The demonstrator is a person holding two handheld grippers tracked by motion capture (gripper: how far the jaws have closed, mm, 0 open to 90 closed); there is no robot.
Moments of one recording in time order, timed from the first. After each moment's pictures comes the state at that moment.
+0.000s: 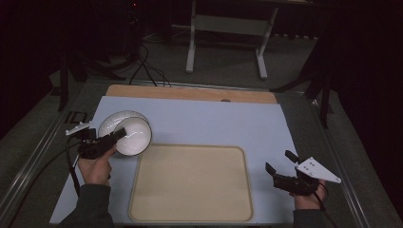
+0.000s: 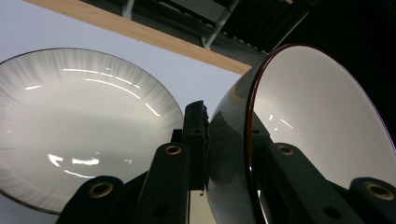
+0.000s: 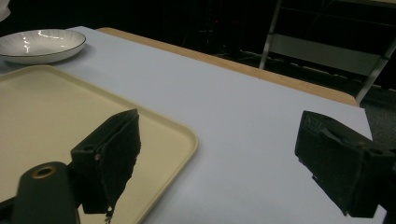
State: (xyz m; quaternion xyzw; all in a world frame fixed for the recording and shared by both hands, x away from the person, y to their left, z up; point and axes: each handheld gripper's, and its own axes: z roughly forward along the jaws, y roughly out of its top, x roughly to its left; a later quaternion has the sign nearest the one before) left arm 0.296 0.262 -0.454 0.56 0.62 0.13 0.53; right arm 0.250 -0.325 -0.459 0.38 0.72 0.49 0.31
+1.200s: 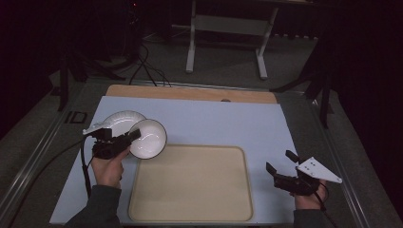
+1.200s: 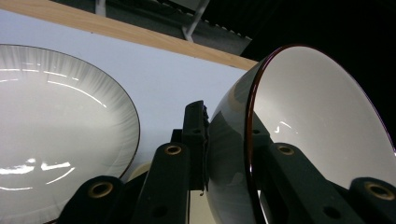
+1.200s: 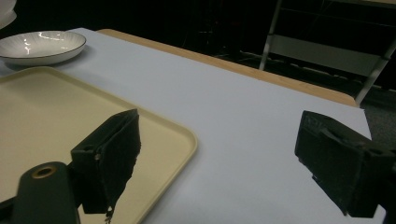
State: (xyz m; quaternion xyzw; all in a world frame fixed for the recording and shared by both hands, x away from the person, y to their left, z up) left arm 0.297 0.224 -0.447 0.60 0.58 0.12 0.53; right arm 0.250 -0.326 -0.458 0.38 0.72 0.50 0.31
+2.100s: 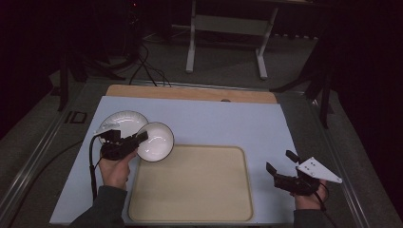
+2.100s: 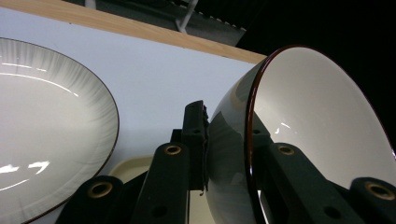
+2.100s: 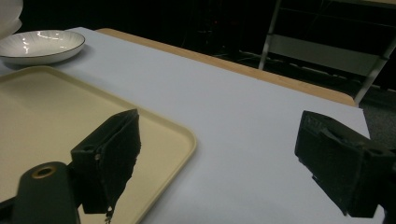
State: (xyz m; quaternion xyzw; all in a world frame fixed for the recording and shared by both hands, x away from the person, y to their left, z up) left arm 0.298 0.206 -0.451 0.62 0.57 0.11 0.53; right arm 0.250 -0.327 -0.458 0.38 0.72 0.49 0.31
